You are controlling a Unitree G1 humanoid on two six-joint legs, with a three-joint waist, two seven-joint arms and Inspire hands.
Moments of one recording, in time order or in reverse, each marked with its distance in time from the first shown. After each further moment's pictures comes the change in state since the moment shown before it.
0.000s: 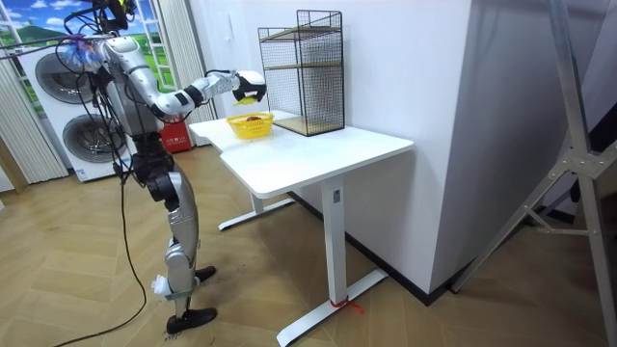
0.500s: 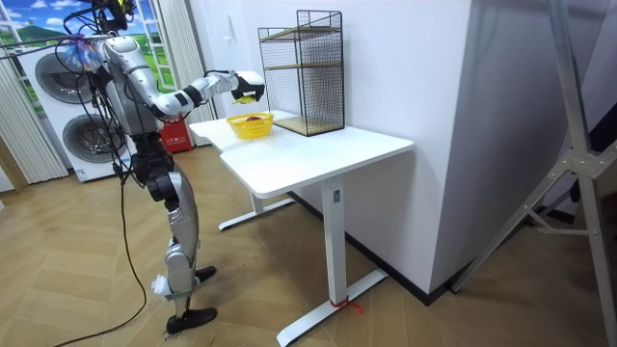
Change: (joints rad) left arm -0.005 -0.001 0.000 0.003 0.000 -0.006 -0.002; right arm 0.000 0.023 0.001 0.000 -0.001 0.000 0.000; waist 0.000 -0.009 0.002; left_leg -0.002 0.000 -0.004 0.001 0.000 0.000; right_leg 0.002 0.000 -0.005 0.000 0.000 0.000
